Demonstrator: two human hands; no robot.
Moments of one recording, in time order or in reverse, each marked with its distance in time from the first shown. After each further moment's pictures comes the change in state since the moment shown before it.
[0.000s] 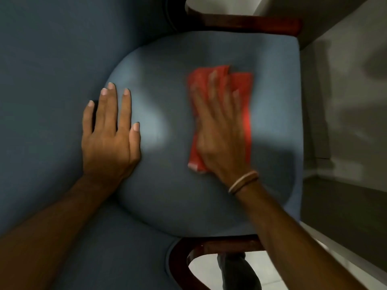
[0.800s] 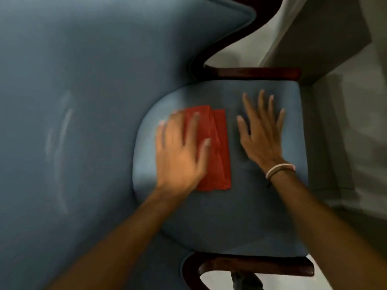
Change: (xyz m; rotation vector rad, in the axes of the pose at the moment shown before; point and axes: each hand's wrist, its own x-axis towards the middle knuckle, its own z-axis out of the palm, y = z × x) left_hand 0.036 0.086 -0.068 -0.336 0.078 -0.058; right_hand 0.053 0.068 -0.031 0.096 -0.137 0.196
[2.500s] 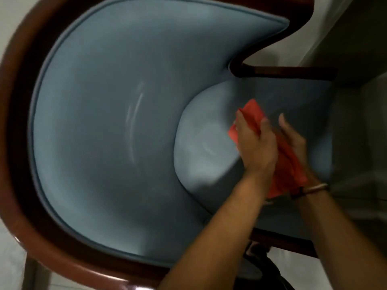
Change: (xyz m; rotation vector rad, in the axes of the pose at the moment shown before) left_hand 0.014 0.138 -0.081 -1.113 -0.122 -1.005; right_hand -0.068 -0.038 -0.064 2.107 -0.735 0.366
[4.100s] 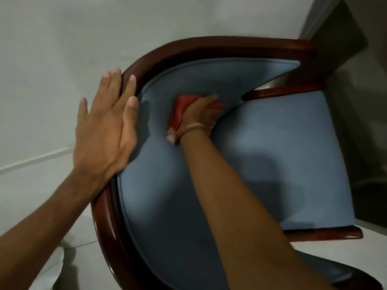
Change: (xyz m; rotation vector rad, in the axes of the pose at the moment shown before) left_hand 0.120 0.200 -0.346 1.253 0.012 0.869; right_hand 0.224 0.085 0.288 -0.185 1.237 -0.252
